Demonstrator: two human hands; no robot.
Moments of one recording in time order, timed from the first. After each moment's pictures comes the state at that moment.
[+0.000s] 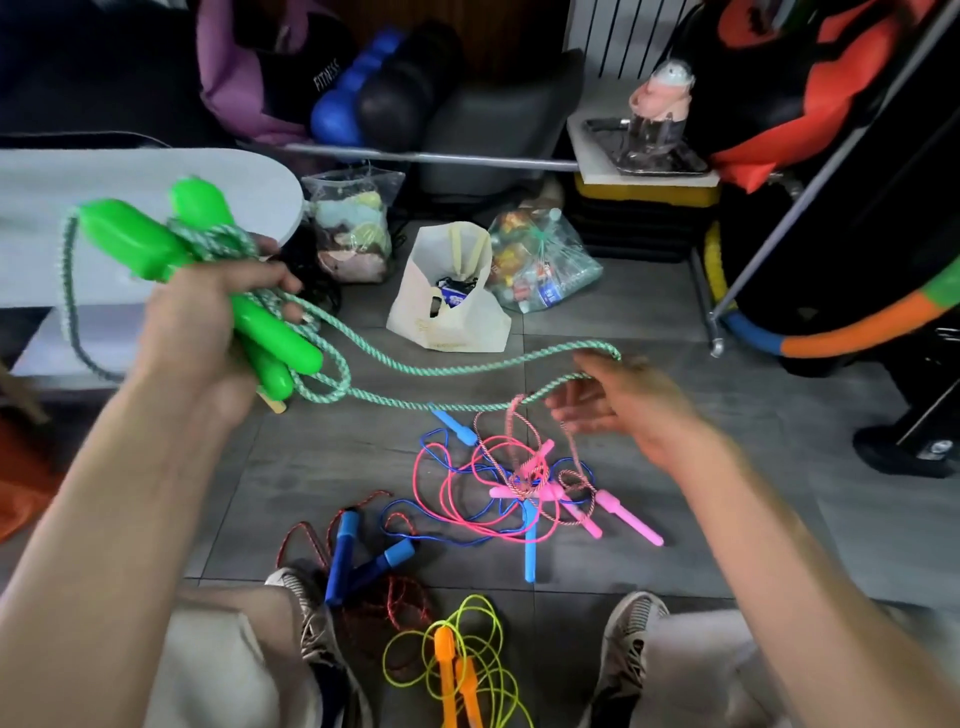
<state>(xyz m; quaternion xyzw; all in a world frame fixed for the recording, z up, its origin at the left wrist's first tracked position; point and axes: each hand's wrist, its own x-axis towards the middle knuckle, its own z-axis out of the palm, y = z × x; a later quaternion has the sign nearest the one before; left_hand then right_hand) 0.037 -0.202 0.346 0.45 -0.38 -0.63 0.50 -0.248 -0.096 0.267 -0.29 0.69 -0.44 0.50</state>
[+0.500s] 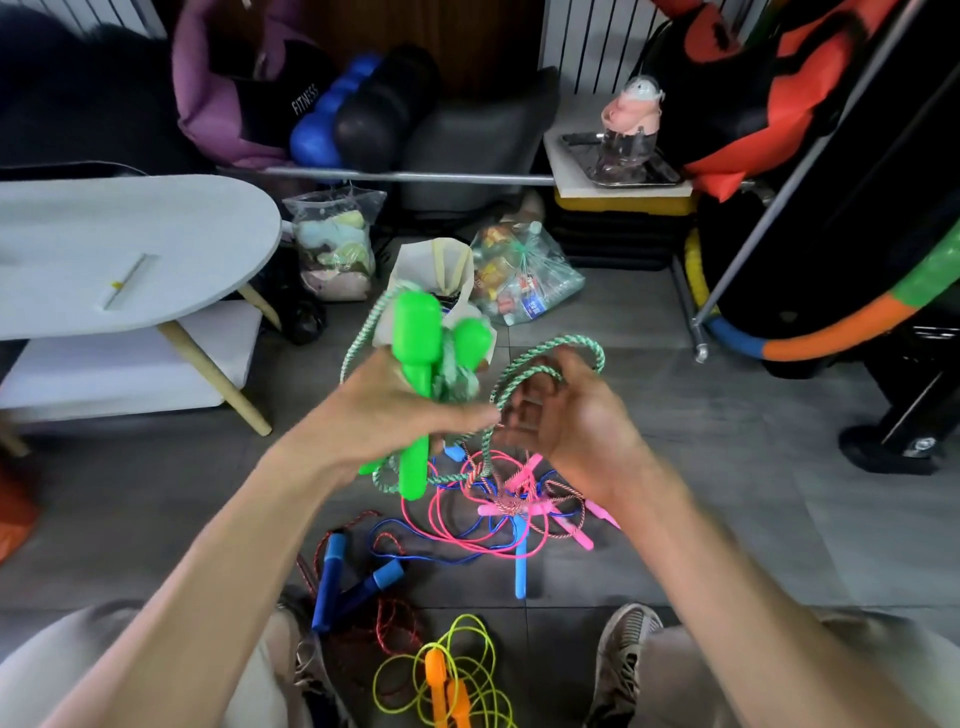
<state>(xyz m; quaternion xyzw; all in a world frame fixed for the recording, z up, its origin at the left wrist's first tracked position) -0.053 -0.151 0.328 0.41 -0.69 -0.56 0.20 -0.221 -0.097 0.274 -0.16 0.44 -0.59 0.66</state>
